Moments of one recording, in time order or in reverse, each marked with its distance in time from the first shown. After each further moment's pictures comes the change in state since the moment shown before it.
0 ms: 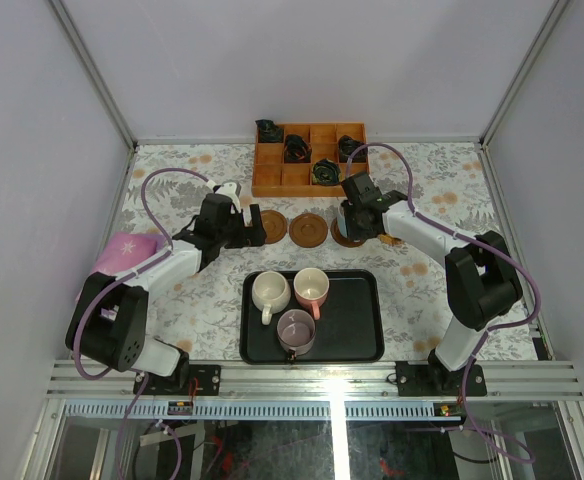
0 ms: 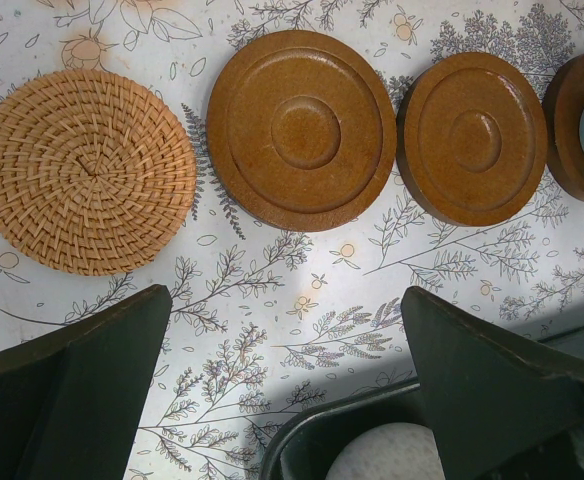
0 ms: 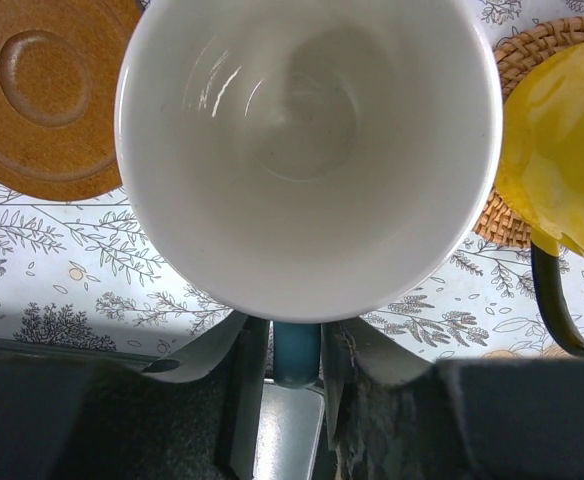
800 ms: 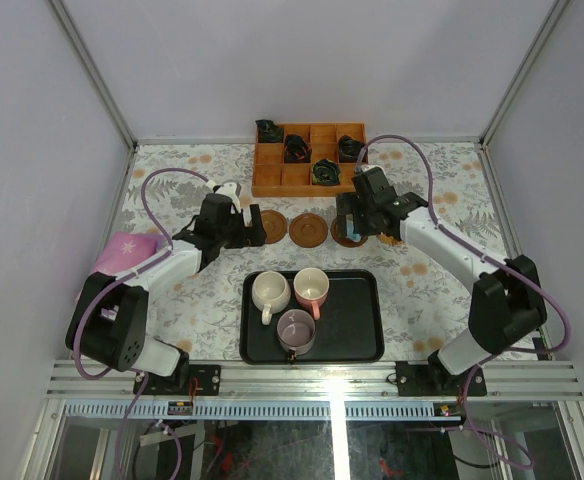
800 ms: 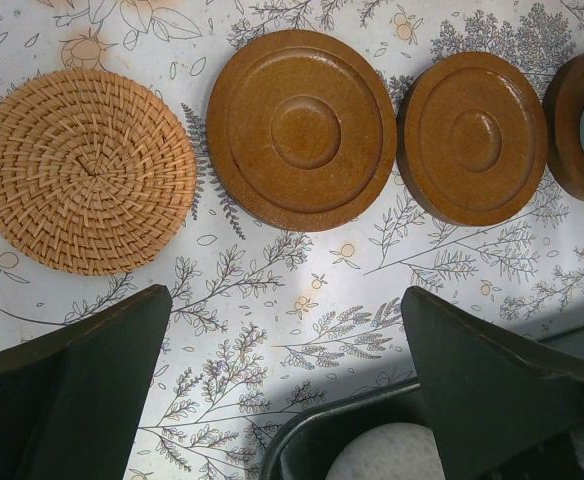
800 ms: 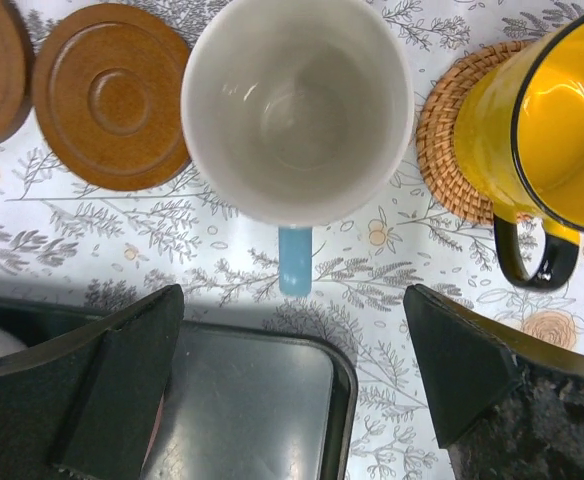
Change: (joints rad) left arm 0.000 0.001 0.000 0.000 0.000 0.000; right arm 0.005 -0.143 -0.021 -0.011 0.009 0.037
